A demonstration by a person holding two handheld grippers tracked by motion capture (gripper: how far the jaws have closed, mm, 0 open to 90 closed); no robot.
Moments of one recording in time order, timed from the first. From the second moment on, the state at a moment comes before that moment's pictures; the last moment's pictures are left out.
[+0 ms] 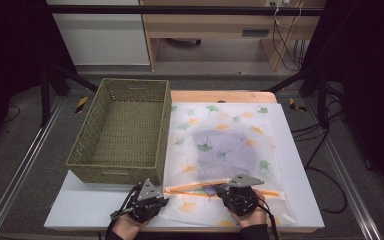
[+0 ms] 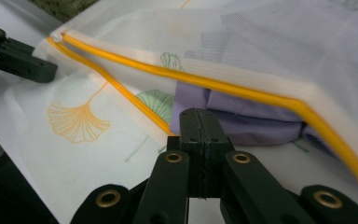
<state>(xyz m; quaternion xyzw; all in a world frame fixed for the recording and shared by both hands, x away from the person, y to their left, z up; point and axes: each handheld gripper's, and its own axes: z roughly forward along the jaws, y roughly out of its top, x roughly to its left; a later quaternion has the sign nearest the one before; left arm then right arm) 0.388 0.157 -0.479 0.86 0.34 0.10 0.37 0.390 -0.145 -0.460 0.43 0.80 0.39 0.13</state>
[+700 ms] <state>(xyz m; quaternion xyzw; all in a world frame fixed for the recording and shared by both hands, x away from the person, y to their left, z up) 0.386 0.158 -0.475 0.86 0.33 0.11 0.38 0.440 -0.129 -0.482 0.47 0.79 0.34 0.21</state>
